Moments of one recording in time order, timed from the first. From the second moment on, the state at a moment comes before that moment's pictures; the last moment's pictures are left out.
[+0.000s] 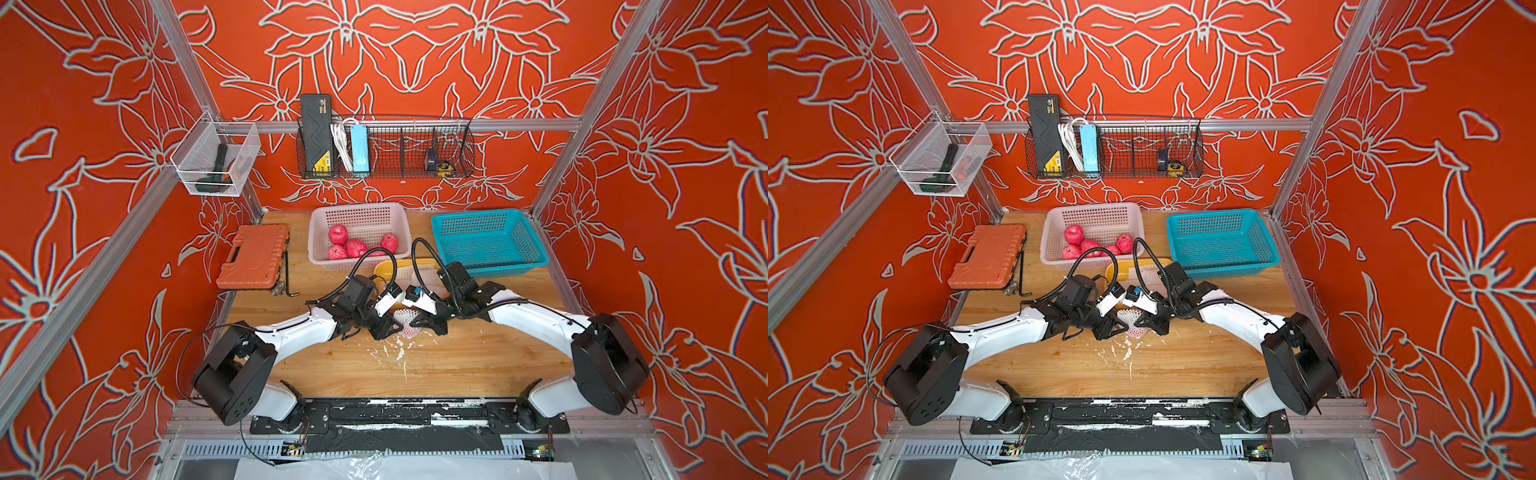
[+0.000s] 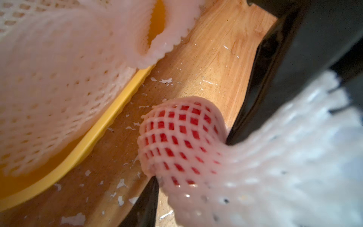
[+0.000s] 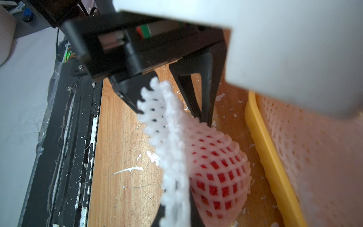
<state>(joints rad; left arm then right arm) -0.58 1.42 0.69 -0.10 0.56 0.06 0.67 1.48 0.91 -0.44 -0.68 -0.55</state>
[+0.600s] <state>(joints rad) -0.58 1.39 0.69 -0.11 0.59 0.02 0.69 1.48 0.94 -0.45 -0.59 -0.50</state>
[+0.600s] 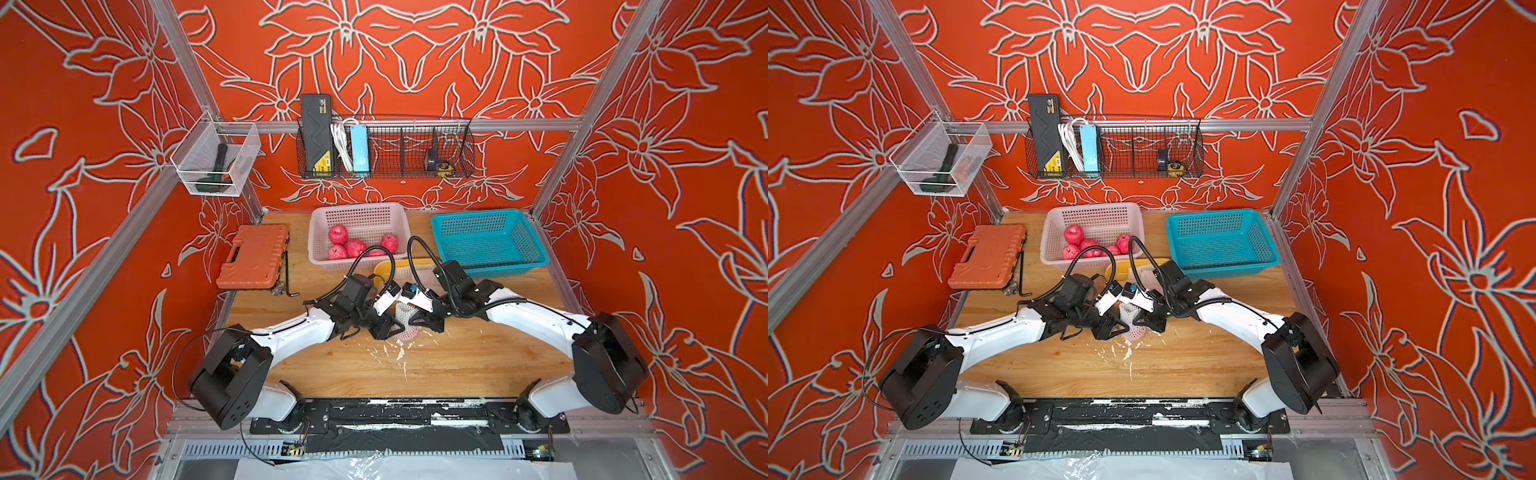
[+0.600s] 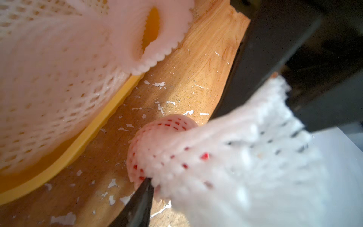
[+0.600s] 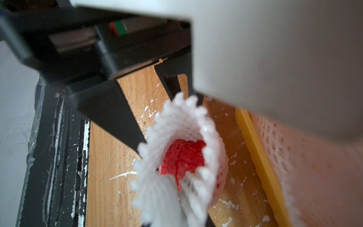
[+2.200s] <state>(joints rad) -0.58 1.40 0.74 -0.12 0.57 0.00 0.69 1.46 0.95 -0.47 -0.60 -0.46</state>
